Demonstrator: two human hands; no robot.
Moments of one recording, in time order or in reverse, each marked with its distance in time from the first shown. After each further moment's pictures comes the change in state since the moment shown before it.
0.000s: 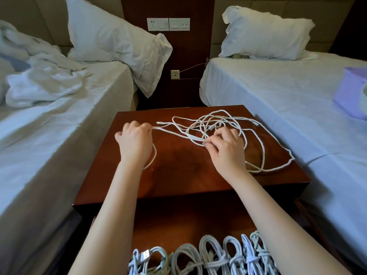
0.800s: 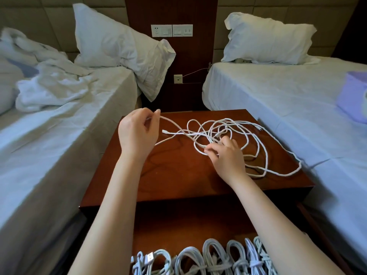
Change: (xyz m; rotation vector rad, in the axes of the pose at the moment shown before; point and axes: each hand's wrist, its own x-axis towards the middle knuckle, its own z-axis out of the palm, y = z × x) left_hand 0.001 0.022 -0.051 -0.429 0.432 0.263; right_hand 0.000 0.003 0.010 0.028 -0.249 0.206
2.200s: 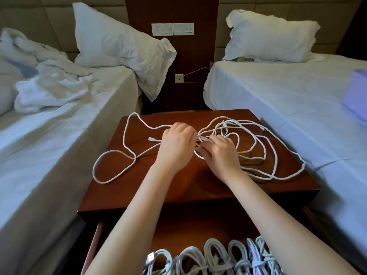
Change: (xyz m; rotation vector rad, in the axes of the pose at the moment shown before) left_hand -0.030 0.010 0.069 0.053 -0.432 0.140; right_hand 0.013 -0.013 0.008 -0.074 0.153 -0.301
